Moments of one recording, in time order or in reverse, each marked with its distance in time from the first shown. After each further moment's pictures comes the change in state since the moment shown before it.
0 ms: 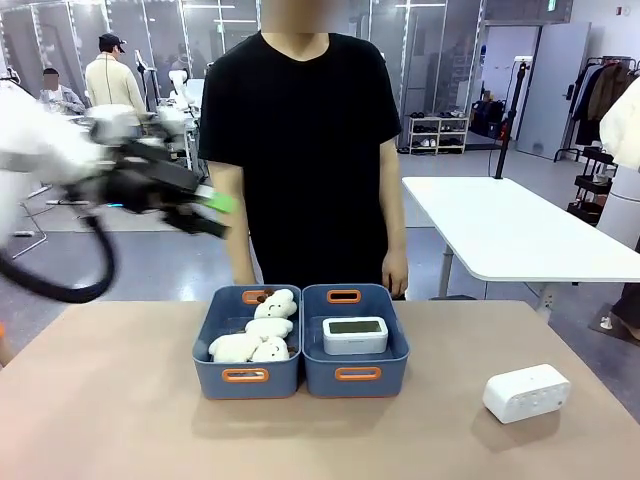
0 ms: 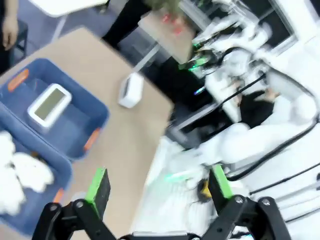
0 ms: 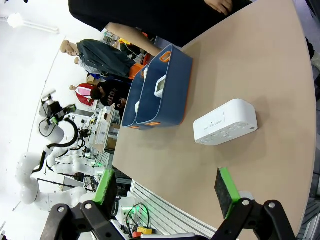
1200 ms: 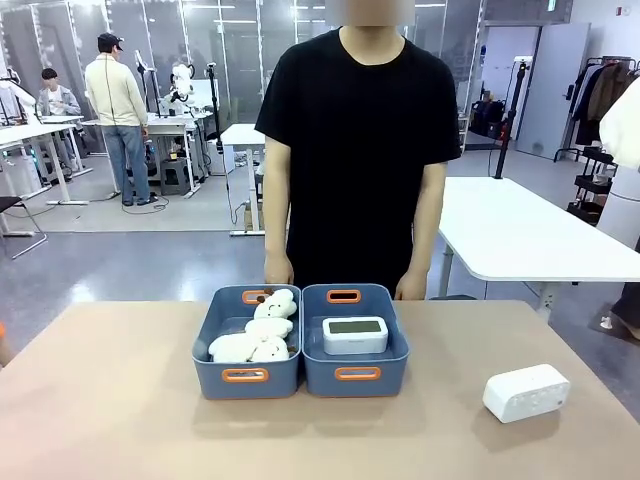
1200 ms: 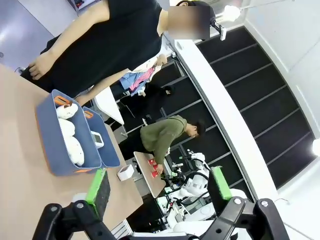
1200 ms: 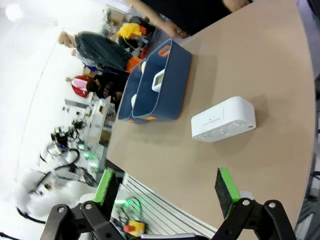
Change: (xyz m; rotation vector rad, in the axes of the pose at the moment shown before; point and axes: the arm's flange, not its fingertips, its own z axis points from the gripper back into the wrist) left arm -0.284 0.007 0.266 0.023 -0.807 0.367; right arm 0.005 0.006 -0.002 -0.024 0.048 0.064
